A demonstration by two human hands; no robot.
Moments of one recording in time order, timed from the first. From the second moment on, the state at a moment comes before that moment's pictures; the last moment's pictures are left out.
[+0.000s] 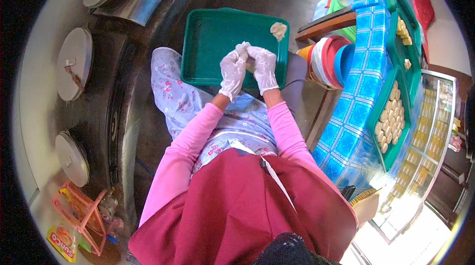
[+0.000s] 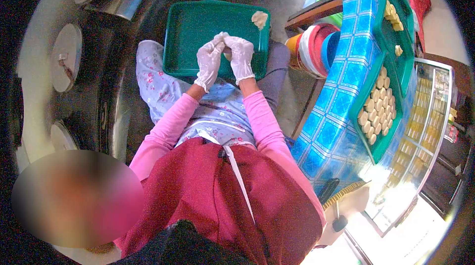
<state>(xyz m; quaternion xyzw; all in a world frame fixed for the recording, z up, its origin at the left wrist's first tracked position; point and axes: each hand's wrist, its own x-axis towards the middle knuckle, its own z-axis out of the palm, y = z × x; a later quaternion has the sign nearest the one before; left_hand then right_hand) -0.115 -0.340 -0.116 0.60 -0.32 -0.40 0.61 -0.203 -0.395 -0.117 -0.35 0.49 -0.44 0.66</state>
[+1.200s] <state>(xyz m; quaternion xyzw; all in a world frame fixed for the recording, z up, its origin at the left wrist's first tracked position) -0.045 -0.297 -0.091 0.42 -0.07 -0.71 0.56 -0.237 -0.436 -0.102 -0.87 0.43 -0.16 0.19</state>
